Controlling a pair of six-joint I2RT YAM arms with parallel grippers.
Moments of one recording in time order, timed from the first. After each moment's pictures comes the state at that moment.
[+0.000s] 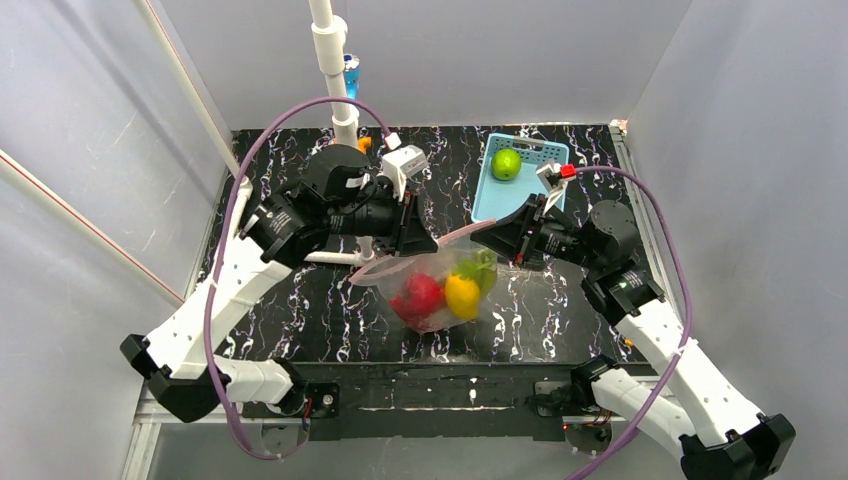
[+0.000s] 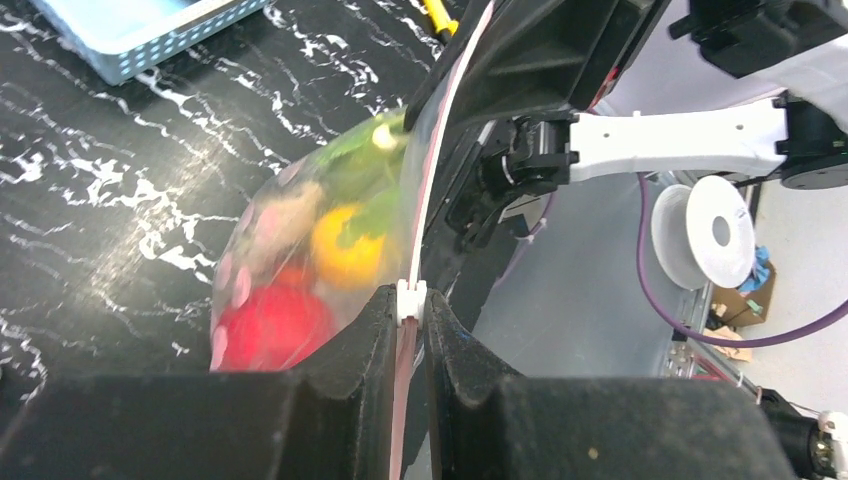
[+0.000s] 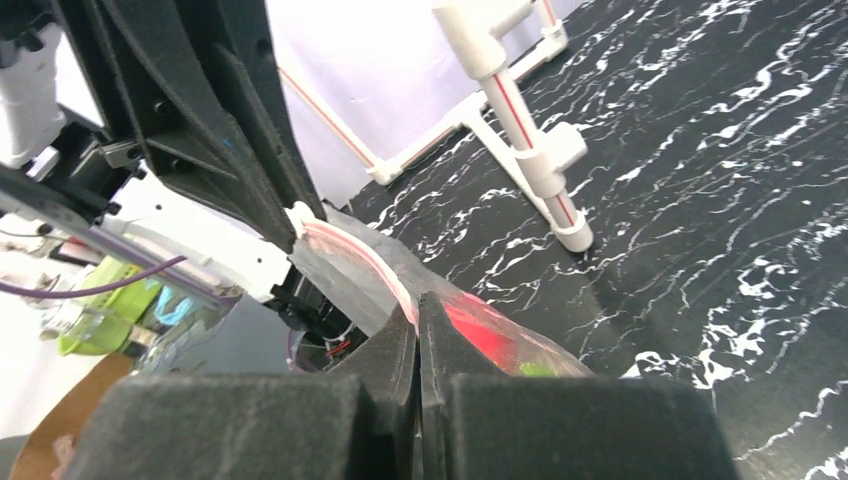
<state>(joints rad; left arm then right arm) -0.75 1.27 1.58 -0.84 0.52 -0.29 0.48 0.84 0.83 0.04 -0.71 0.57</state>
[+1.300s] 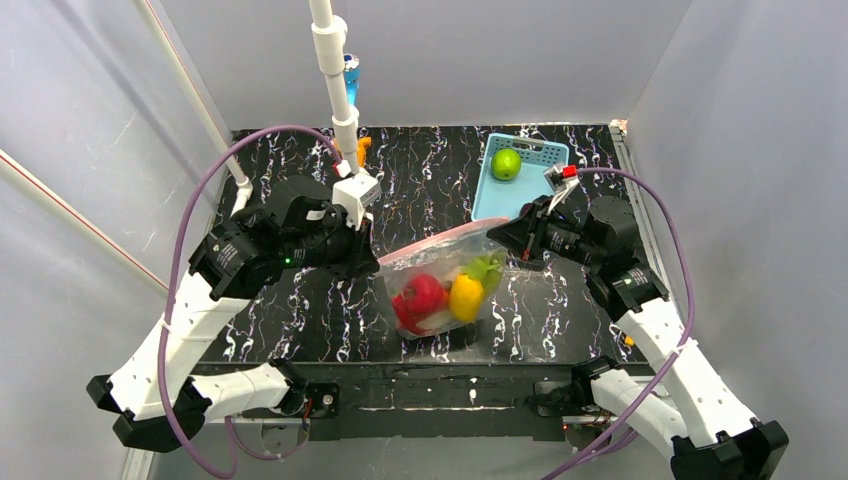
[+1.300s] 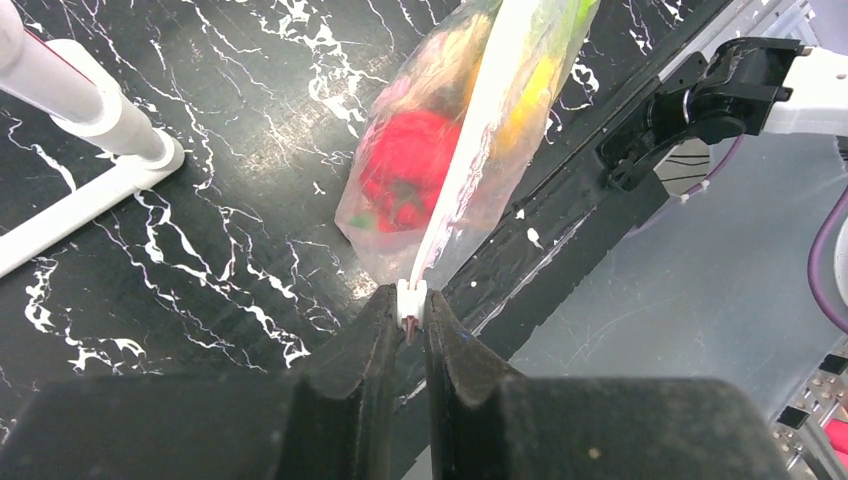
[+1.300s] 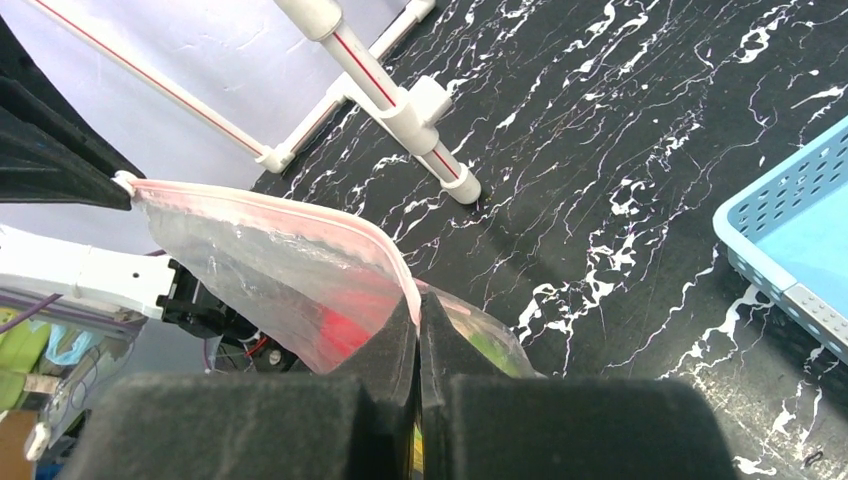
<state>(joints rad) -0.74 1.08 1.55 -1.19 0.16 -0.21 0.39 0.83 0.84 -0.18 -0.60 0.44</state>
